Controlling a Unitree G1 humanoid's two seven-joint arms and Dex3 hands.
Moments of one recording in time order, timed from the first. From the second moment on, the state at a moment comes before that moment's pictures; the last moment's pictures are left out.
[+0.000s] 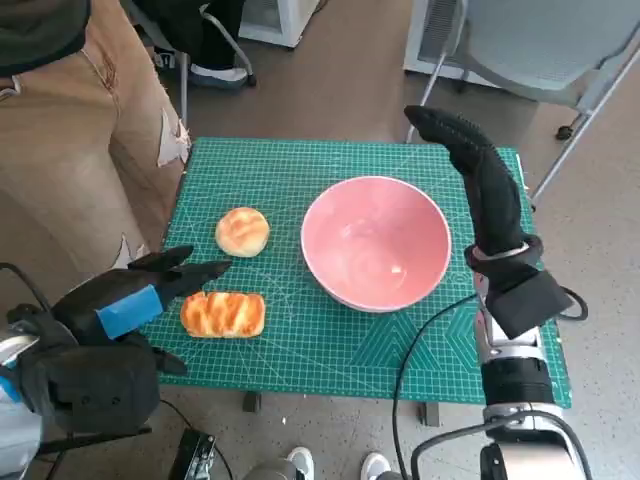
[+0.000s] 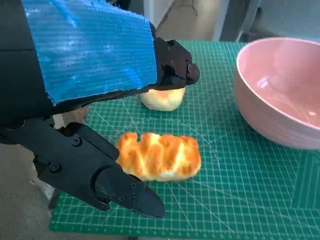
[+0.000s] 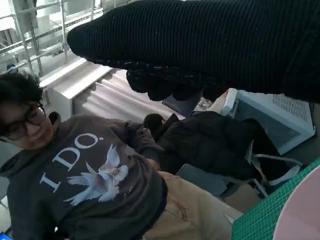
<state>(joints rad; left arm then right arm) -0.08 0.86 0.09 -0.53 0.32 0.29 -0.83 -0.74 -0.17 -0.06 0.72 0.04 -0.83 0.23</state>
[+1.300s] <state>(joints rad) -0.22 0.80 -0.15 -0.32 0.49 0.28 -0.72 -0.73 -0.18 -0.06 0.73 0.04 -0.85 0.23</state>
